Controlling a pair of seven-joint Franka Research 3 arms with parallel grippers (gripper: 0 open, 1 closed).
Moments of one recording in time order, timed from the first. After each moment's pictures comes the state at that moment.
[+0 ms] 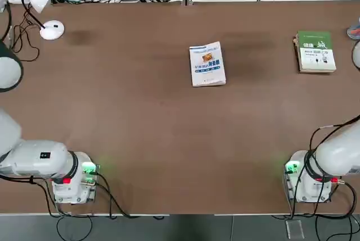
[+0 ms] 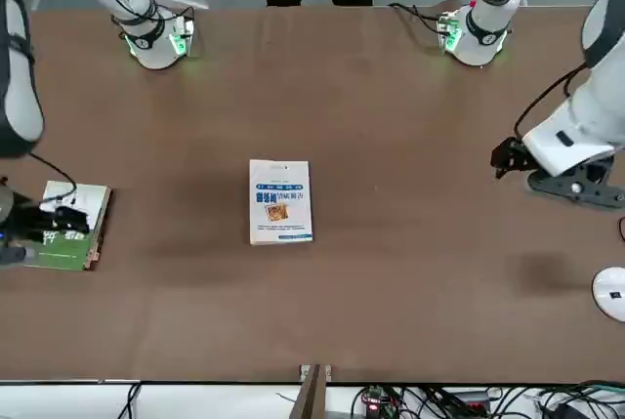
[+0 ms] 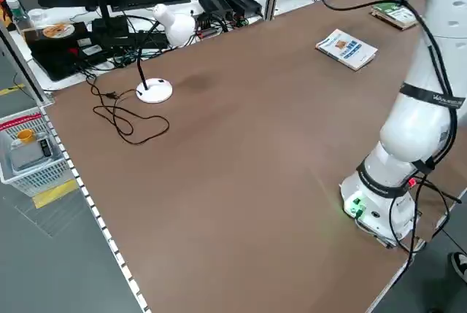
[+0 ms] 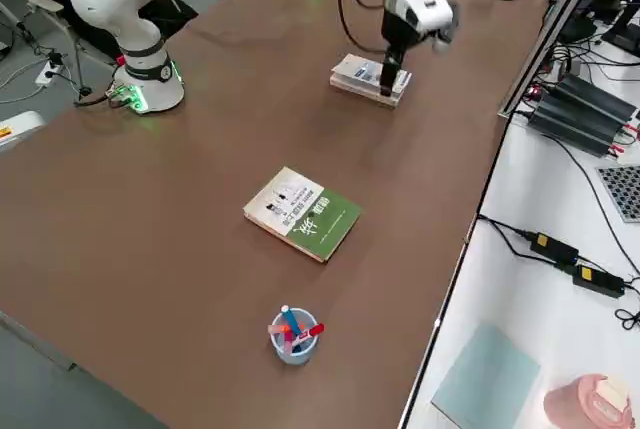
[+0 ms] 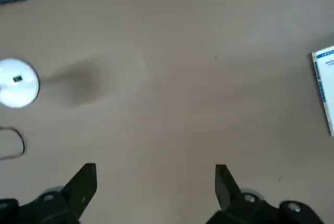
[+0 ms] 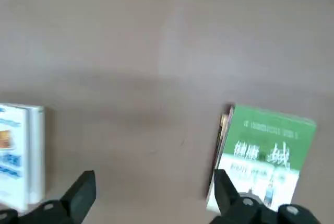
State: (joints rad) left arm -0.02 0.26 -0.29 -1.31 0.11 1.57 -0.03; right arm 0.08 0.39 -0.05 -1.31 0.06 1.71 -0.07
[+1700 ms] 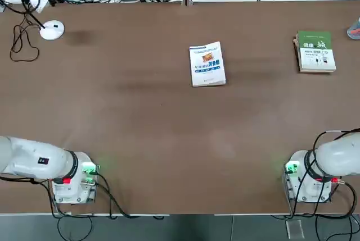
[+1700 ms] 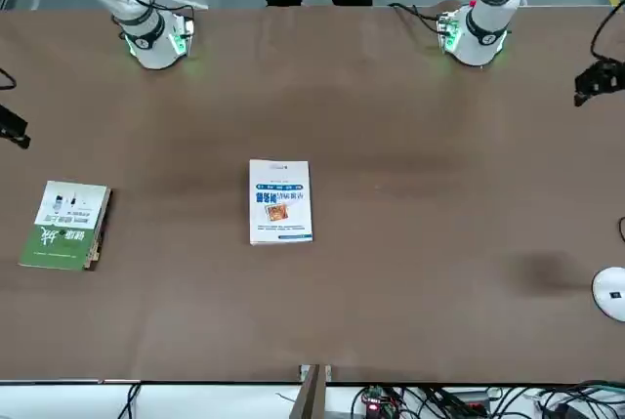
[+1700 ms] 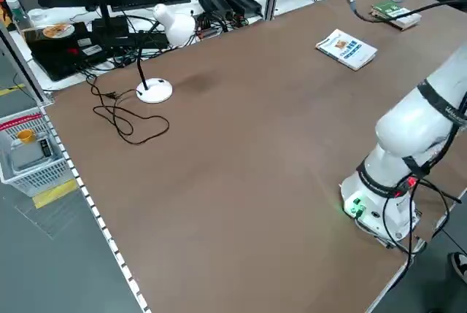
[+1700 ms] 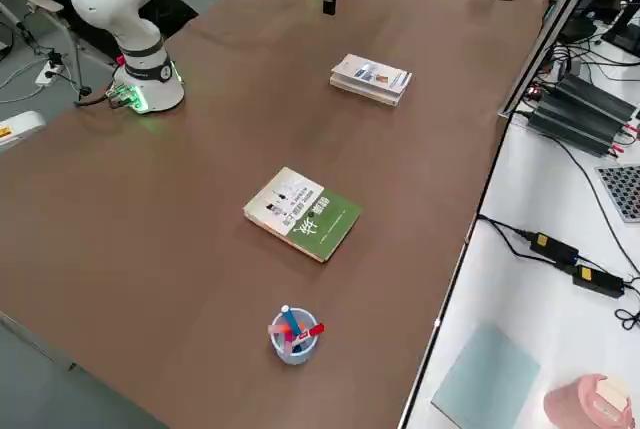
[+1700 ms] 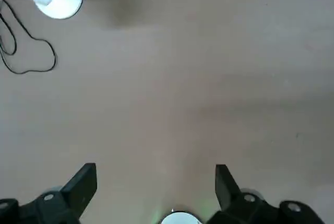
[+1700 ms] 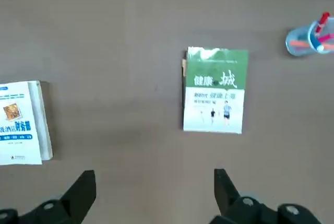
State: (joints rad) left arm -0.22 -0.11 0.17 -1.67 0.04 1.51 0.03; right arm 0.10 0.06 -0.09 -1.45 -0.04 1.52 0.05
